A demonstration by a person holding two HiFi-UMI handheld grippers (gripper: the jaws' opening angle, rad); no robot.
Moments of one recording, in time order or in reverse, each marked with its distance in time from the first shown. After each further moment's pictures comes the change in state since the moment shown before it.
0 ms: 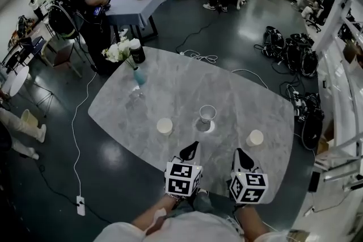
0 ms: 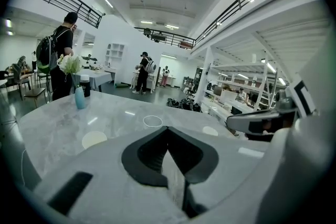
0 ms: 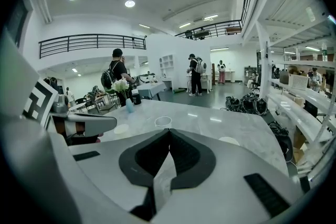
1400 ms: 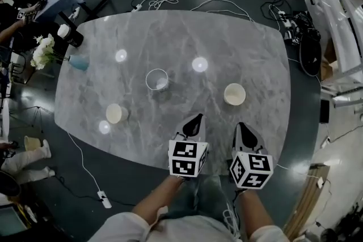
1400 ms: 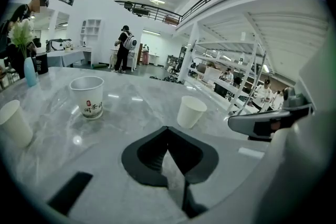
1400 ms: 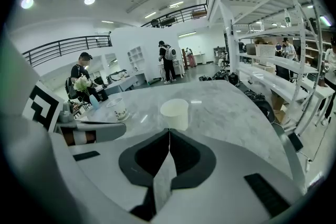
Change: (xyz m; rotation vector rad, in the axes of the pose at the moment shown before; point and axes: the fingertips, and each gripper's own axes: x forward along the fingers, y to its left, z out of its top) left arm 0.152 -0.105 -0.093 0.068 0.241 -0.181; right arm 0.022 -0.141 -0.105 0.274 0.115 -0.206
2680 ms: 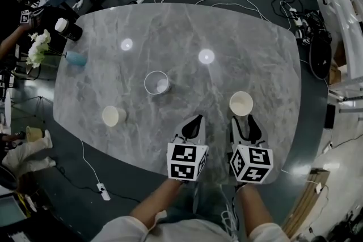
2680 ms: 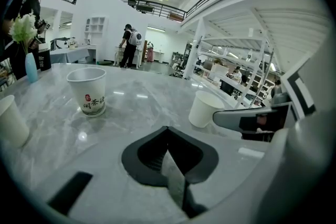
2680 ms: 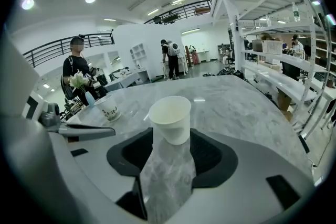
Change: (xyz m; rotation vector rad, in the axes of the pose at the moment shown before) left arm 0.029 0.021 -0.009 -0.022 0.040 0.052; right arm 0.066 -0.013 0.003 -0.016 0.029 0.035
